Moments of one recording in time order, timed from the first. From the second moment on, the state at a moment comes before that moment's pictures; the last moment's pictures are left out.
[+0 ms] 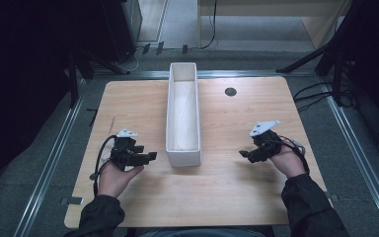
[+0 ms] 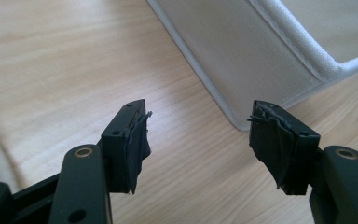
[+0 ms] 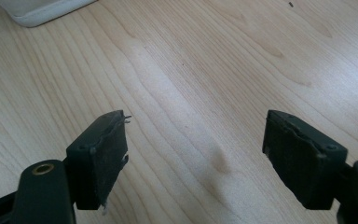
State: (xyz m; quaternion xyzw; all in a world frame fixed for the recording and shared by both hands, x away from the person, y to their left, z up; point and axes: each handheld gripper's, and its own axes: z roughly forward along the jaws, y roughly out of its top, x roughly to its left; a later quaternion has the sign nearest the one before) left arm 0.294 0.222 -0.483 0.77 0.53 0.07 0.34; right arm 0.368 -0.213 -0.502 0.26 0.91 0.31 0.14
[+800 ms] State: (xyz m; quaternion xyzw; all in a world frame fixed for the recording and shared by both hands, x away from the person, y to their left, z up) left arm 0.293 0.221 -0.485 0.78 0.53 0.04 0.34; right arm 0.367 -0.211 -0.503 0.25 0.91 0.30 0.13
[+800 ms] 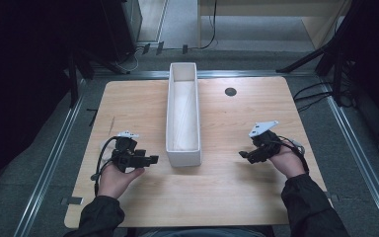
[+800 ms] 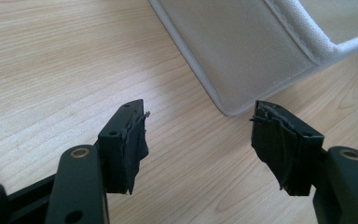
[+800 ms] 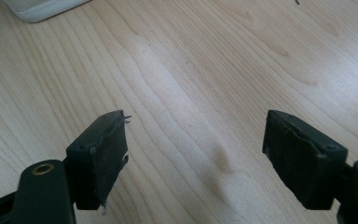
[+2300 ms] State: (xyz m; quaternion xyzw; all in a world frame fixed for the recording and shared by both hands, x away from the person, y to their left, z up) left arm 0.296 0.240 -0.481 0.76 0.57 0.05 0.30; right arm 0.367 -0.210 -0.504 0.25 0.91 0.30 0.13
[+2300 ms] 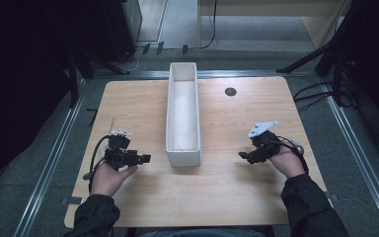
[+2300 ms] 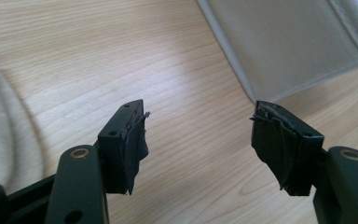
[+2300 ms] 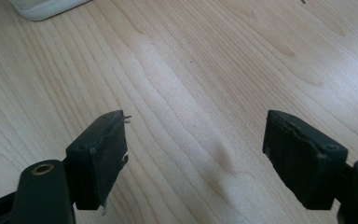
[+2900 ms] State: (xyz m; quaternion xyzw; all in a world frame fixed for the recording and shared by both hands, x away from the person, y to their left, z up) left arm 0.310 0.262 -0.472 0.73 0.63 0.04 0.26; right arm 0.368 -0.206 -0.504 0.25 0.91 0.30 0.13
